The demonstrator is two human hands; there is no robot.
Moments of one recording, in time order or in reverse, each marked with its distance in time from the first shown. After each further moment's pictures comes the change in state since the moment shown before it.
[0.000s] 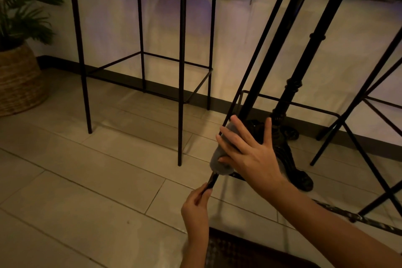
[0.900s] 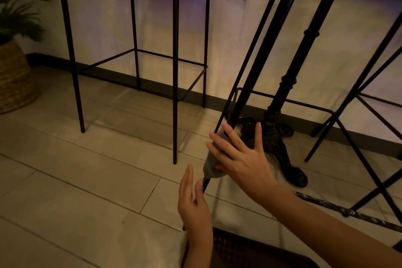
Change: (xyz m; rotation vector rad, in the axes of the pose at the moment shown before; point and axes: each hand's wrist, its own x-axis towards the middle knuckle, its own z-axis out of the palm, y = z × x) left_hand -0.027 0.040 0.008 -0.012 0.120 0.363; right_hand -0.011 -0.009 -0.003 -0.040 -0.147 -0.034
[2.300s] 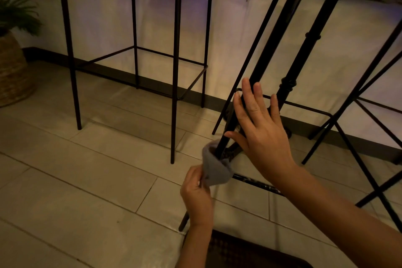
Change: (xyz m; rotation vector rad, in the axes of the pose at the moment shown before) left_hand 0.023 0.003 0.022 -0.159 -0.089 -0.051; right_hand 0.027 0.034 -0.036 0.106 0.281 0.180
